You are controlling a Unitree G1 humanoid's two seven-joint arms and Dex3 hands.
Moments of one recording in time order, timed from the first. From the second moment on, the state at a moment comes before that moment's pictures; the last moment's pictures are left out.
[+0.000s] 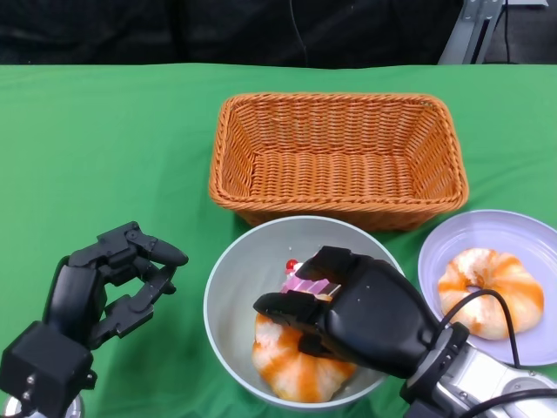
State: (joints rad) left arm -0.22 0.09 0.11 0.74 -0.02 -0.83 -0.17; right arm -0.36 -0.28 0.68 0.30 -1.16 -0.33 -0.52
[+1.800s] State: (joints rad) left arm -0.22 0.09 0.12 0.74 -0.01 -0.83 -0.17; right arm -0.47 -0.25 0.77 0.48 -1.11 -0.36 -0.55
